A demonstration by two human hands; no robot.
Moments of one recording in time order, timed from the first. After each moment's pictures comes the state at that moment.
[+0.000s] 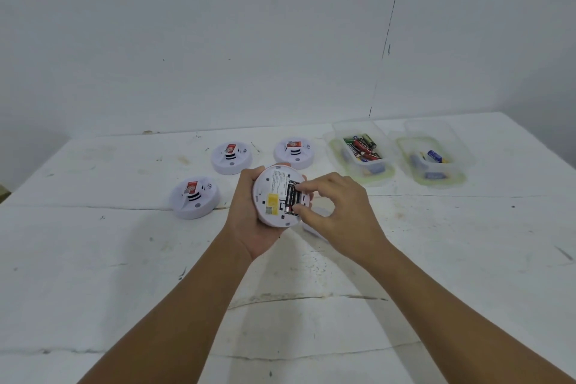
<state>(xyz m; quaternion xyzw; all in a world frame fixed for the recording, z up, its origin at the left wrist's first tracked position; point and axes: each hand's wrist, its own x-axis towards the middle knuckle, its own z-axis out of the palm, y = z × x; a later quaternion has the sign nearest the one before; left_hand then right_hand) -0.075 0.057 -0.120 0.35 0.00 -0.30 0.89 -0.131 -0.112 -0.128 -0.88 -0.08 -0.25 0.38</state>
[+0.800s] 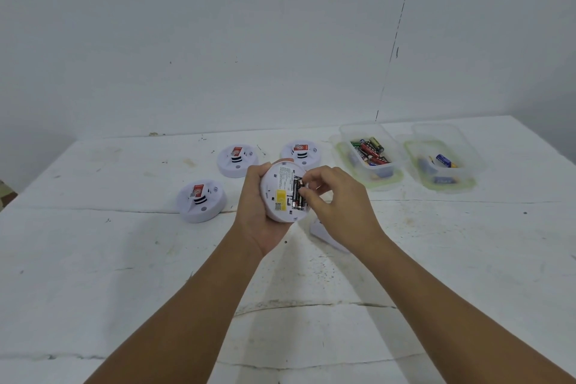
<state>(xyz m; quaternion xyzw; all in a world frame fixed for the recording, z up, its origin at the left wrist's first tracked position) -0.061 0.052 -0.116 0.35 -0.01 -0.27 0.90 -0.109 -0.099 -0.118 -0.88 -0.04 -0.23 0.42</state>
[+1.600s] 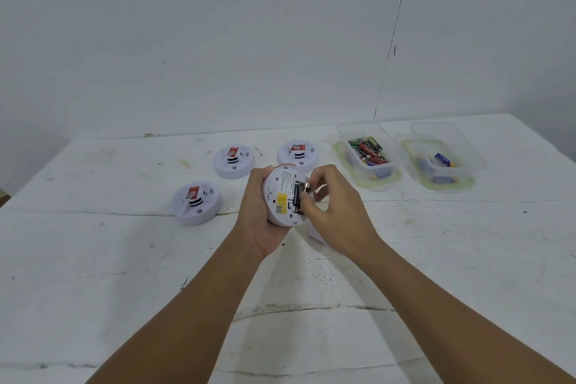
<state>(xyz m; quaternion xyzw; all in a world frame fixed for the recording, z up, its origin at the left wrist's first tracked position) -0.058 0.046 -0.123 0.37 0.02 -0.28 0.89 -0.113 -0.097 -0.122 -0.86 -0.03 -0.20 0.47</state>
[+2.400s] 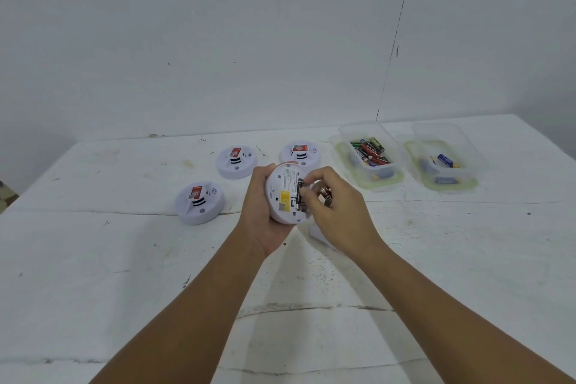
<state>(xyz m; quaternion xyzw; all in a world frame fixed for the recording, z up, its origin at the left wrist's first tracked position) -0.060 0.044 -0.116 0.37 0.03 -0.28 0.89 -0.116 -0.094 -0.116 -0.84 0.00 -0.18 0.51</state>
